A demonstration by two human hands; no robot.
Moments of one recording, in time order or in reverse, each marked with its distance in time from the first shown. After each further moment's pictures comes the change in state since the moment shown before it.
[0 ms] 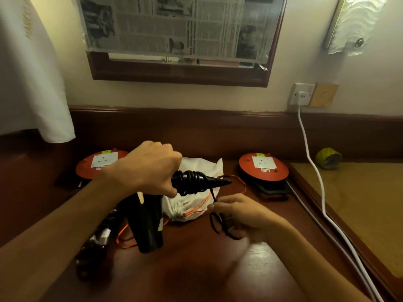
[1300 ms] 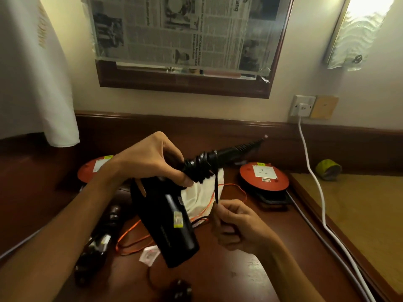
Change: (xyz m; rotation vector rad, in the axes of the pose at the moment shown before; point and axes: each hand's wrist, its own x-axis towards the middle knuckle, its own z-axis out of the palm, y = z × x) left_hand -0.009 -0.029 -0.016 -1.174 0.090 0.099; right_hand 0.012 0.021 -0.001 0.303 -0.322 -0.418
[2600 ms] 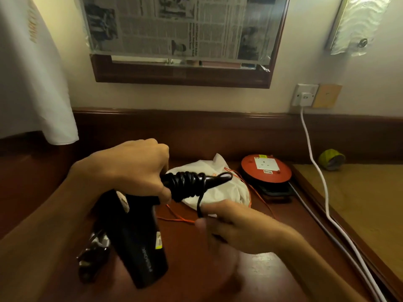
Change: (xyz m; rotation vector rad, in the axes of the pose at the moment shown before) left_hand -0.018 0.023 0.003 0.793 -0.174 -0.230; right_hand -0.014 -0.051 0.052 -0.928 -0.053 0.123
